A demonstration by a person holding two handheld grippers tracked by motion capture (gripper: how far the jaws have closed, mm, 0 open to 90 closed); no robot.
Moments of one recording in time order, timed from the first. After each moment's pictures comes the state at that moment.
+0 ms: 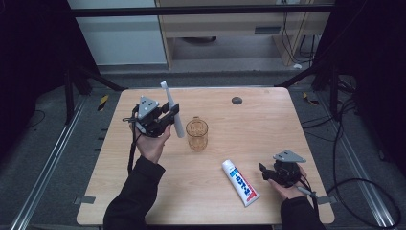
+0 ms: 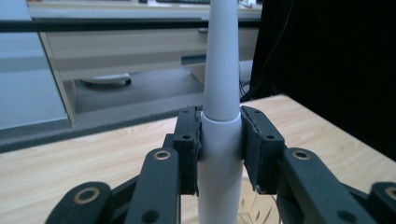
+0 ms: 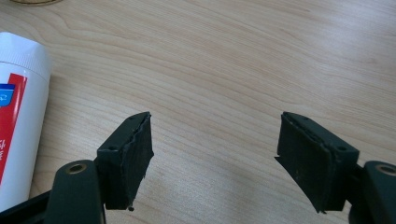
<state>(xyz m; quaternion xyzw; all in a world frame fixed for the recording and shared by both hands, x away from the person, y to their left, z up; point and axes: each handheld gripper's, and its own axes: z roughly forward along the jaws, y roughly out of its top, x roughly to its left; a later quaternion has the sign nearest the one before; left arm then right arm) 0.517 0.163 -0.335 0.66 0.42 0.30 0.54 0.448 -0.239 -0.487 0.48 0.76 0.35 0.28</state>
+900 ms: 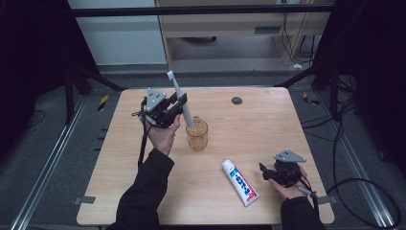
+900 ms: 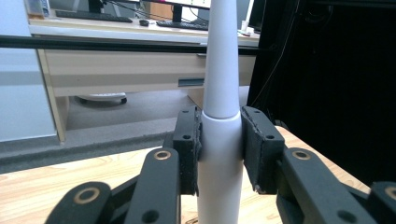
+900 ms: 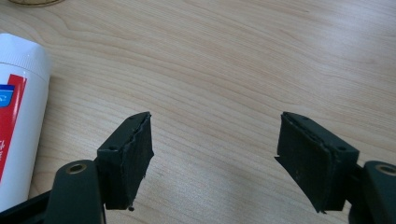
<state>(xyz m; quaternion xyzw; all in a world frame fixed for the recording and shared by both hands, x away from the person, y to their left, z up) 0.541 0.141 -0.336 0.63 0.42 0.30 0.58 0.449 -0.240 -0.487 0.48 0.75 0.35 0.28</state>
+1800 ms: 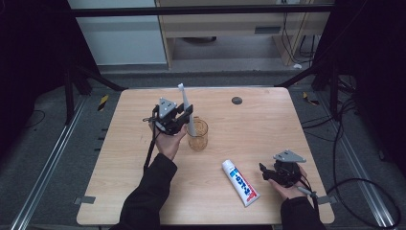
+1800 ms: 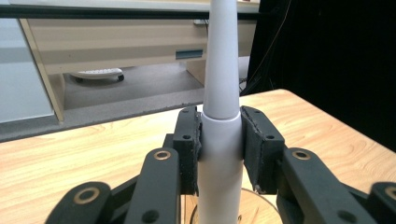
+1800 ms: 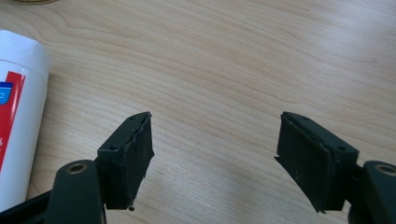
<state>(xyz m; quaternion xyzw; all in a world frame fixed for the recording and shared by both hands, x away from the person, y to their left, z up) 0.552 0.129 -0.381 0.67 0.42 0.28 0.54 0.449 -0.240 -0.488 0.48 0.76 0.35 0.28</state>
